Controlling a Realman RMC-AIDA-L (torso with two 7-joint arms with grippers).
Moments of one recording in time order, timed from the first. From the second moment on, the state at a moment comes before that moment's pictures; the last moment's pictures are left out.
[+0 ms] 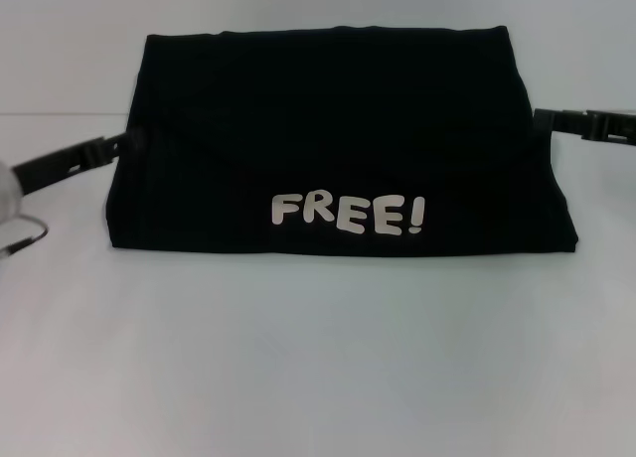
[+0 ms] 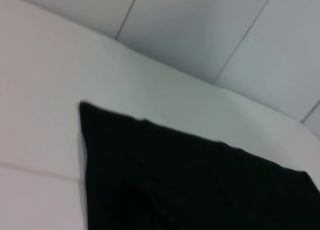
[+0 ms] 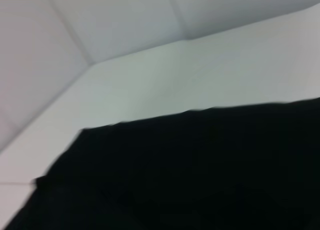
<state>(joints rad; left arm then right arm) -0.73 -2.05 0.09 0.50 2.27 1.00 -1.74 0.80 1.94 -0.27 -0.49 -2.32 -1.13 1.84</state>
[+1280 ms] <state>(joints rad) -0.63 -2.11 0.47 0.60 2.37 0.90 -1.90 0.74 1.95 -0.27 -0.48 -2.26 -1.19 1.86</state>
